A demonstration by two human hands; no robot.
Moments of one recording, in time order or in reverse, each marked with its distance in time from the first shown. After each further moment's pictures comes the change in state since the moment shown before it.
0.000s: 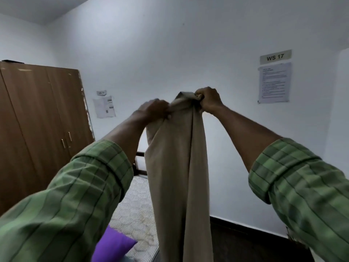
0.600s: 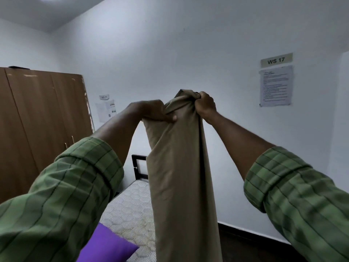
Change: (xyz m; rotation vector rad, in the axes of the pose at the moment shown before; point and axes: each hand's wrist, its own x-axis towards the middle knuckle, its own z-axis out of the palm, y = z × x) left_hand -0.011 0.009 -0.048 -0.080 -0.276 -0.131; right_hand -0.008 -0.023 0.017 0.229 0.057 0.239
